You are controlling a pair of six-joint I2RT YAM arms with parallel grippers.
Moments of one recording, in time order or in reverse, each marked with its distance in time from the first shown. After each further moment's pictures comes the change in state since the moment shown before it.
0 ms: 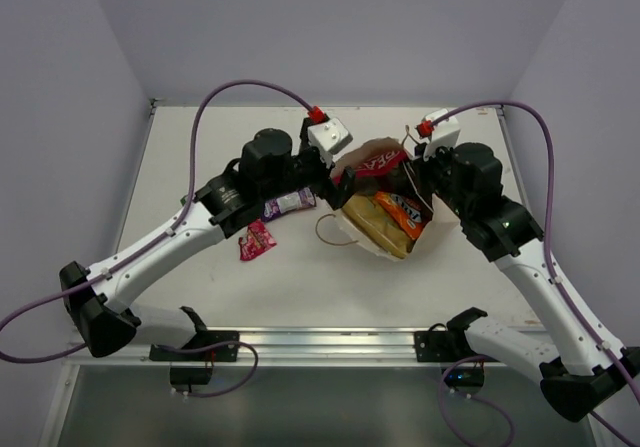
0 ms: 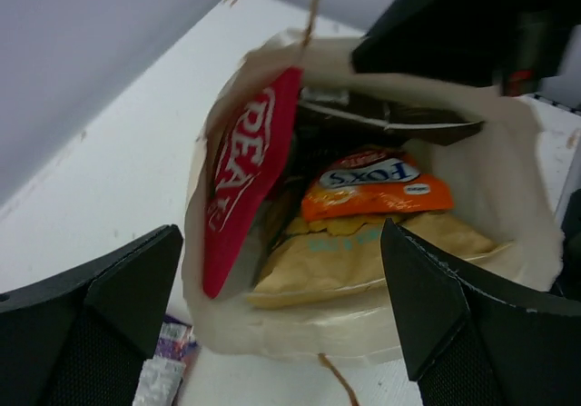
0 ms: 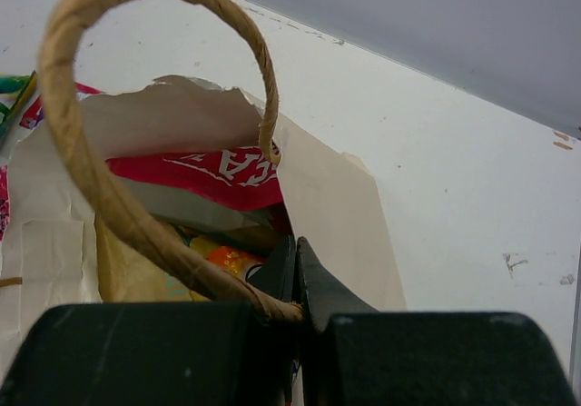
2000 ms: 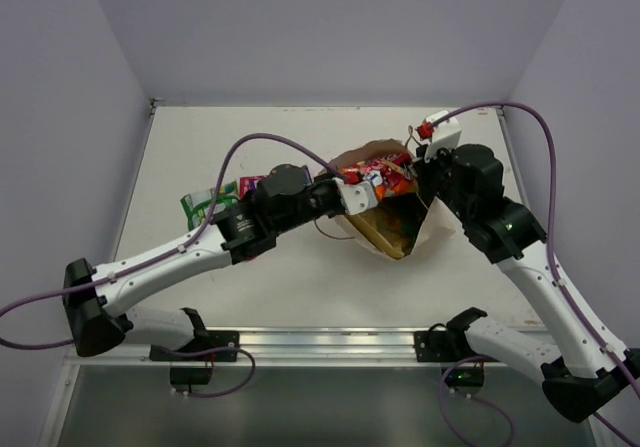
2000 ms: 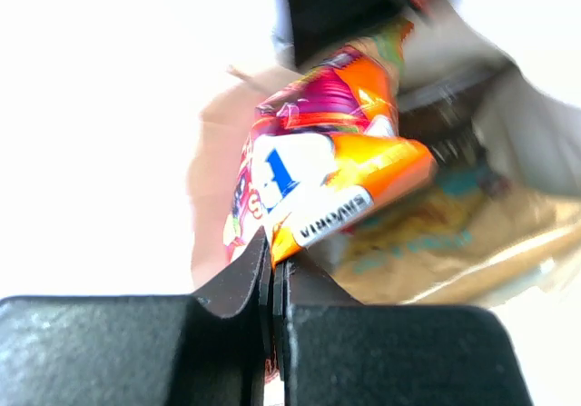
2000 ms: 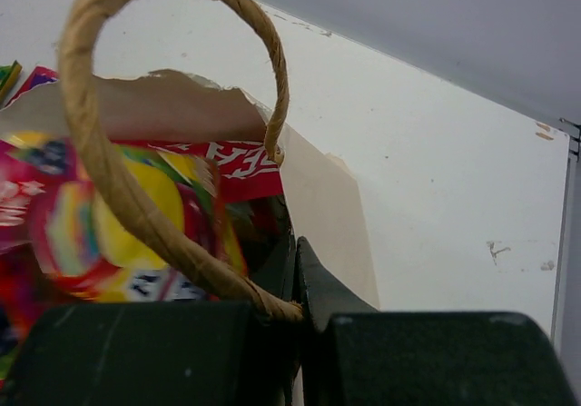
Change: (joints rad) left arm -0.234 -0.025 -0.140 0.229 -0.092 0.571; right arm 0.020 -0.008 0.027 -0.056 0.037 -0.011
